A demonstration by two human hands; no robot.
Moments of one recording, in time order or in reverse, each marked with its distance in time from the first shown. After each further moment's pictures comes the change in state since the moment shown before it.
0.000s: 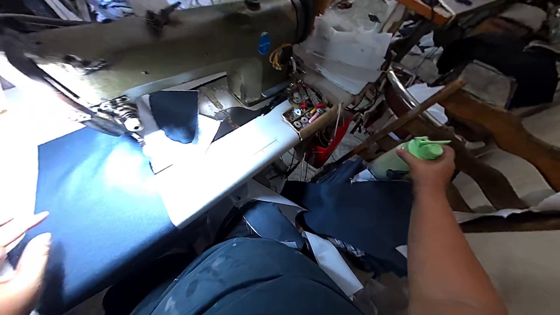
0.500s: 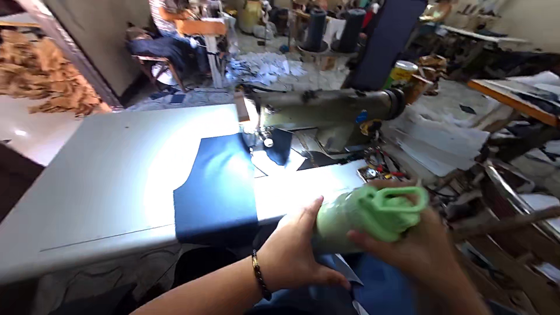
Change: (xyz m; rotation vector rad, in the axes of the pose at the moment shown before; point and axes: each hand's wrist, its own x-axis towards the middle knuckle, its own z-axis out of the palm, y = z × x) left_hand 0.003 0.217 0.093 -0.548 -0.404 0.162; right_hand -0.183 -0.265 0.025 0.654 -0.775 -0.896
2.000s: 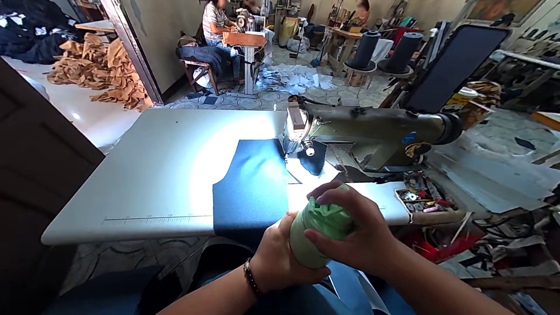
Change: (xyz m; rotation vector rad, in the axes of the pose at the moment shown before) left_hand -0.061 -0.042 -0.029 -0.088 0.442 0.061; right_hand 0.053 -0.026 0.108 0.177 -0.294 -0.416
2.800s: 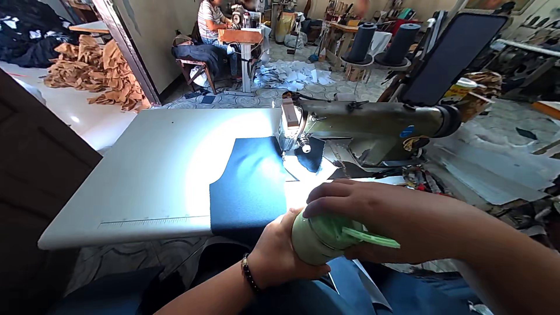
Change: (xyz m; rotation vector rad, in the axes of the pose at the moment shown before) left_hand 0.009 0.002 -0.001 0.040 -0.114 -0.042; right_hand 0.051 -0.017 -0.073 -0.242 -0.910 0.045
